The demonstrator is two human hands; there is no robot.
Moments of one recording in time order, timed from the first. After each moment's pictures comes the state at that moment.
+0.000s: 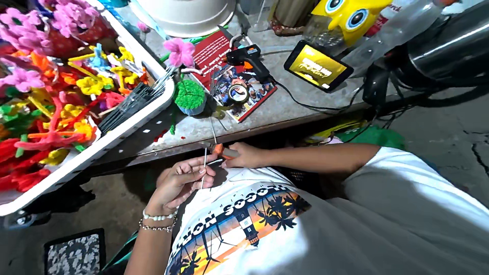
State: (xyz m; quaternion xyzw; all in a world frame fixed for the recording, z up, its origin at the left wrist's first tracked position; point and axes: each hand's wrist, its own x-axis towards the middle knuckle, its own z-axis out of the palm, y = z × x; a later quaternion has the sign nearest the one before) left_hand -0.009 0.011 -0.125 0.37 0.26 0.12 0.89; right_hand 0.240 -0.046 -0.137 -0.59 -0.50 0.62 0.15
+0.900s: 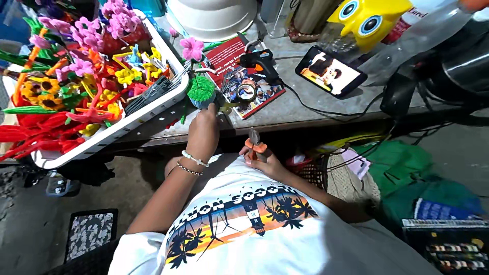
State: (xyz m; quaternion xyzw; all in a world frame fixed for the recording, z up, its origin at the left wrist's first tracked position) left_hand 0.096 0.023 -0.089 0.85 0.47 0.12 0.19; right_hand 0.255 -0.122 -0.185 -0.42 -0.49 0.52 0.56
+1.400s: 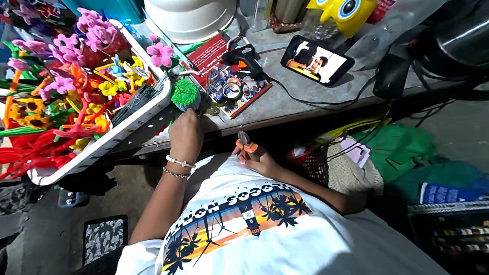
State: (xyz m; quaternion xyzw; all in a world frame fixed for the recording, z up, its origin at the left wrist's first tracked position) left_hand 0.094 0.024 -0.083 0.85 0.52 0.03 0.10; right_hand 0.257 -0.126 -0.193 -0.39 -0.50 0.49 0.60
